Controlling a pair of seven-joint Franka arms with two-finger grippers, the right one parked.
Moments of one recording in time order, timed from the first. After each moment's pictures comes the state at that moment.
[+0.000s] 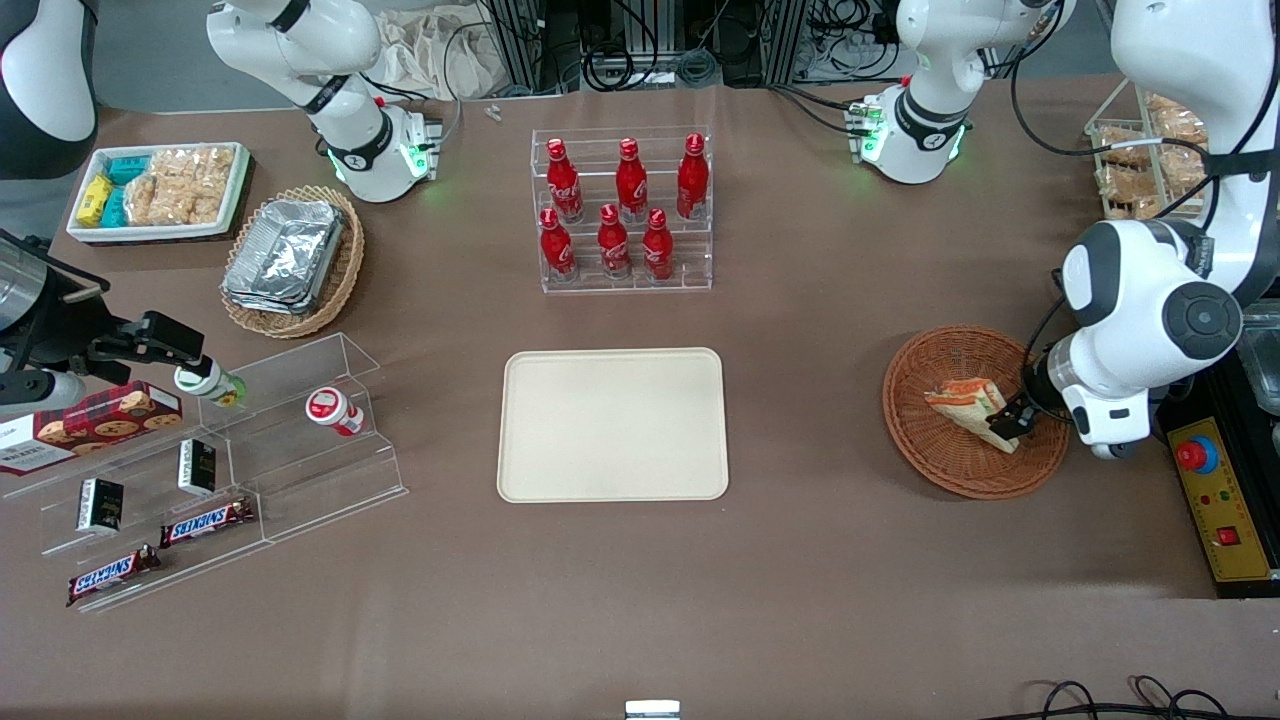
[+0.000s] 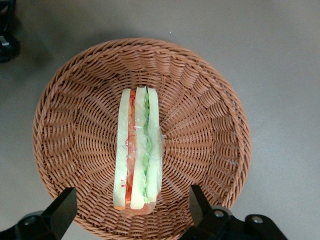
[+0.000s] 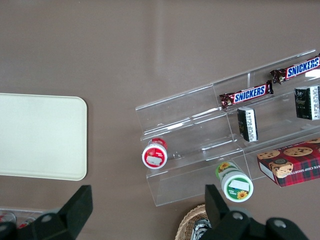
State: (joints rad) arm 0.10 0.25 -0.11 -2.01 0.04 2.18 -0.93
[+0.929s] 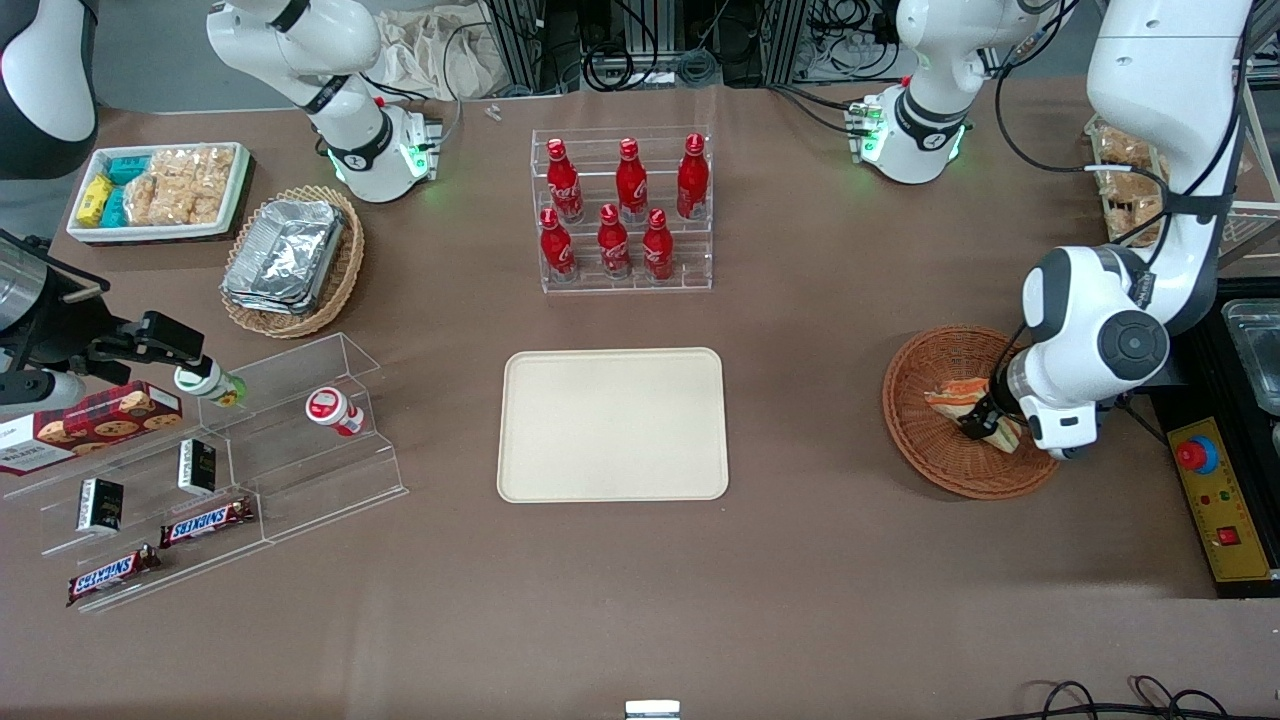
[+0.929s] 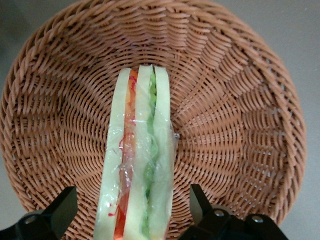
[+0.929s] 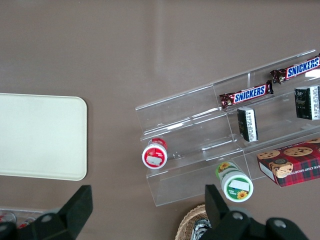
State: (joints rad) arm 0.09 0.34 -0.12 -2.09 0.08 2.29 -0.98
